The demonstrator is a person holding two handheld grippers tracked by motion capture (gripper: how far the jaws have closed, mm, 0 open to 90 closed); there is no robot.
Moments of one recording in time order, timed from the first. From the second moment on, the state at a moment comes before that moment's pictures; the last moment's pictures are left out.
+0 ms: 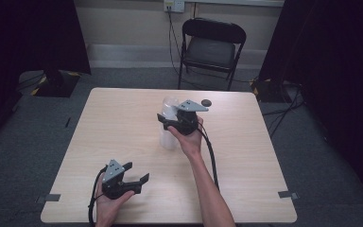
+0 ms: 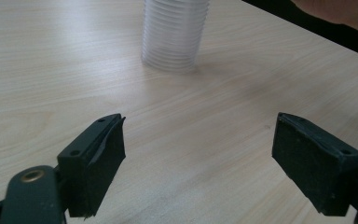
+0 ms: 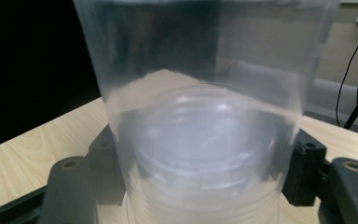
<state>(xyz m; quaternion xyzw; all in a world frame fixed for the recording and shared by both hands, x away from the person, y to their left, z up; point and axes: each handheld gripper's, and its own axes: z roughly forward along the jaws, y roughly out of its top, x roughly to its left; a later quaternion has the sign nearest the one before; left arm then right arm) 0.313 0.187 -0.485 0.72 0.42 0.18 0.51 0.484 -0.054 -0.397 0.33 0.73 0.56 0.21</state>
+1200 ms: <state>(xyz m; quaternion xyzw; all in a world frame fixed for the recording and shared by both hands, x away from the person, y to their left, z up) 0.315 0.175 -0.484 0.73 0.42 0.18 0.51 0.467 -0.071 -0.357 0.33 0.70 0.60 0.22</state>
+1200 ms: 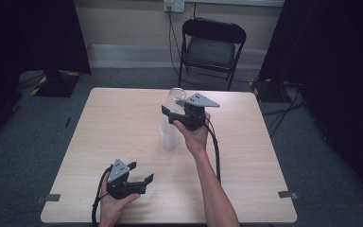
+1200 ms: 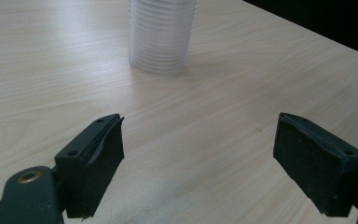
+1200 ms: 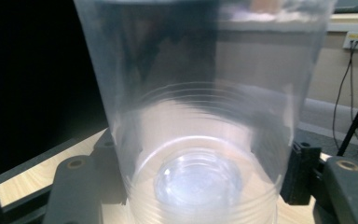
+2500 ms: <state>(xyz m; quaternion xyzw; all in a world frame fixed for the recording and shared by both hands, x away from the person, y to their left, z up) 0.324 0.174 -0.471 0.71 0.40 0.18 0.55 0.402 -0.137 -0.363 0.37 0.65 0.64 0.18</state>
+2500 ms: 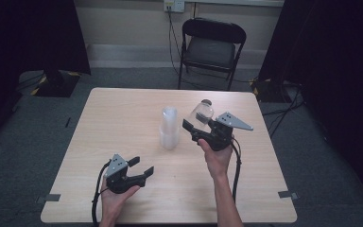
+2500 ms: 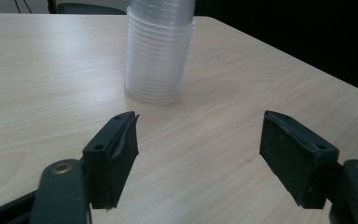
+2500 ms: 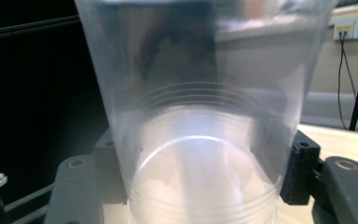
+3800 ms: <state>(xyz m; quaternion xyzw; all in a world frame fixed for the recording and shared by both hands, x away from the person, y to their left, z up) 0.332 0.146 -0.459 0.71 0.37 0.17 0.58 0.358 -0.116 -0.437 0.41 0.65 0.64 0.04</state>
